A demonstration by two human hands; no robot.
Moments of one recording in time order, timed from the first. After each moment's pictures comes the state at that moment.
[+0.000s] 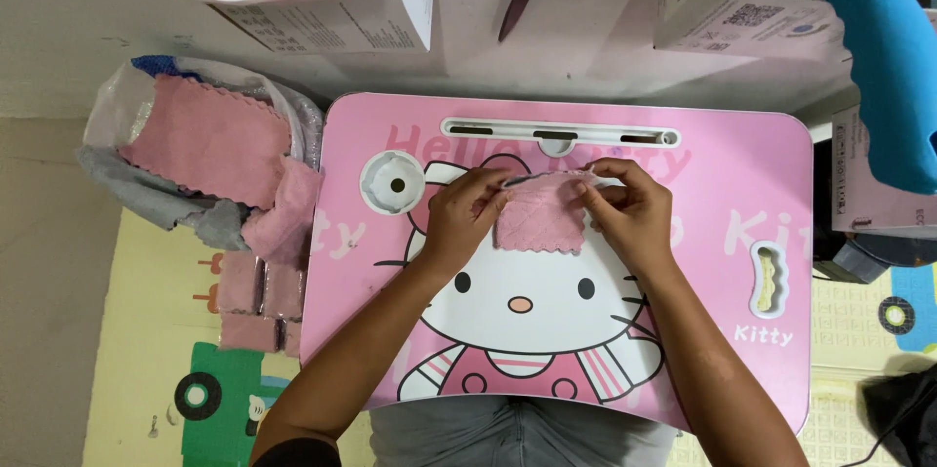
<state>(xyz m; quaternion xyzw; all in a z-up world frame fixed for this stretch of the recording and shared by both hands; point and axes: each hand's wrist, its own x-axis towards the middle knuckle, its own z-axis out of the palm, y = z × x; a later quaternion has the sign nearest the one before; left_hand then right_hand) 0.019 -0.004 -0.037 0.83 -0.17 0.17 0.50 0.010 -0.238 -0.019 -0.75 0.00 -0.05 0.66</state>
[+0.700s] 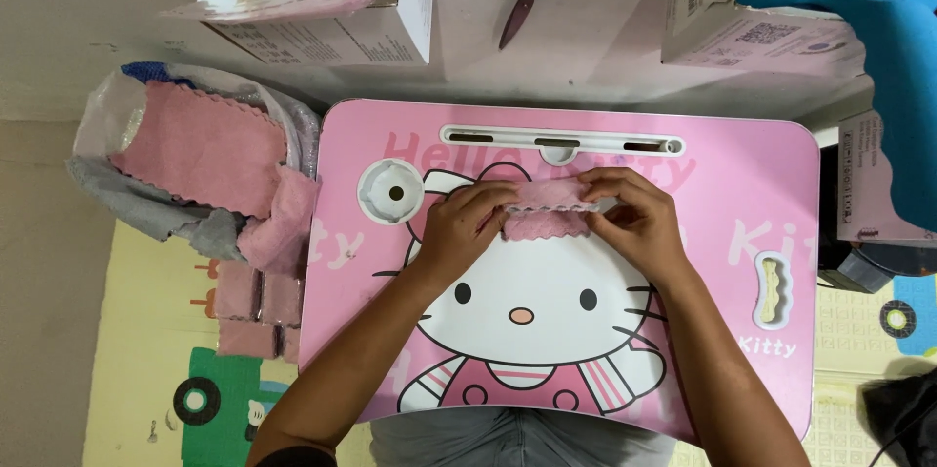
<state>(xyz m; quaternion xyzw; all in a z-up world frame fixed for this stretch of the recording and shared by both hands) 0.024 0.004 -0.045 0.85 -0.24 0.17 0.42 0.022 -0.256 -0.015 -0.81 -0.13 -0.04 0.57</state>
